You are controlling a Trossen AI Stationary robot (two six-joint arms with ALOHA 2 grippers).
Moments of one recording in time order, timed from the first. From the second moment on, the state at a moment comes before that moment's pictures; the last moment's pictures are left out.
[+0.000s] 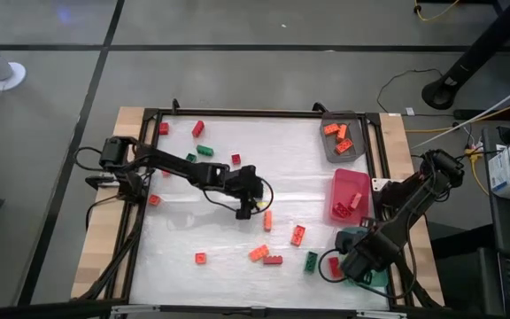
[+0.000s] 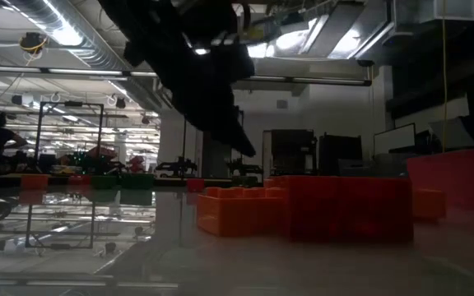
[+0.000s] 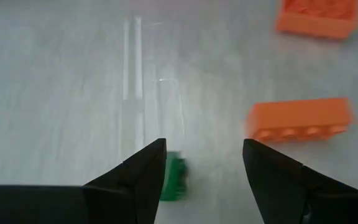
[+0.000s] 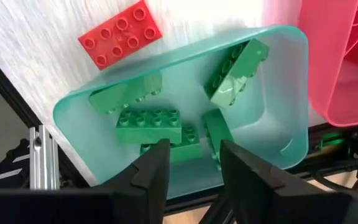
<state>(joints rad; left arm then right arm) -0.02 1.79 1.03 -0.04 -0.05 0.10 0.83 1.57 1.26 -1.33 -0.17 1.13</state>
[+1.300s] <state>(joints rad) 0.05 1.83 1.03 0.32 0.50 -0.38 0.79 1.57 1.26 -0.85 0.70 0.64</state>
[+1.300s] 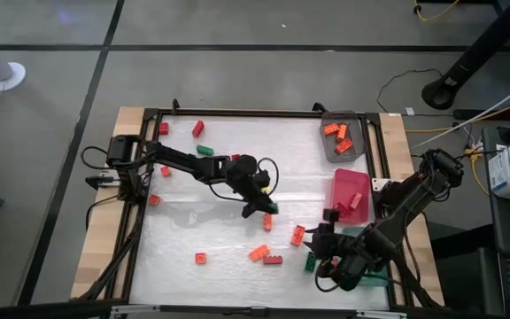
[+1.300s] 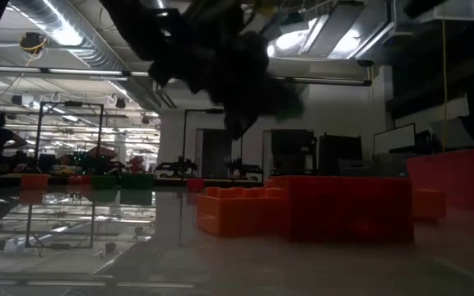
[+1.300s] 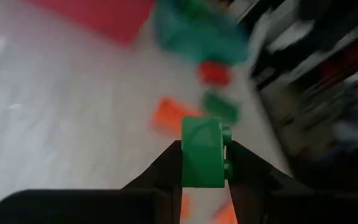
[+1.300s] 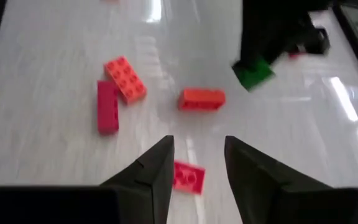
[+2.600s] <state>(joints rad) -0.06 1.83 1.03 0.48 0.55 -0.42 0.51 1.62 1.27 -0.48 0.40 0.09</state>
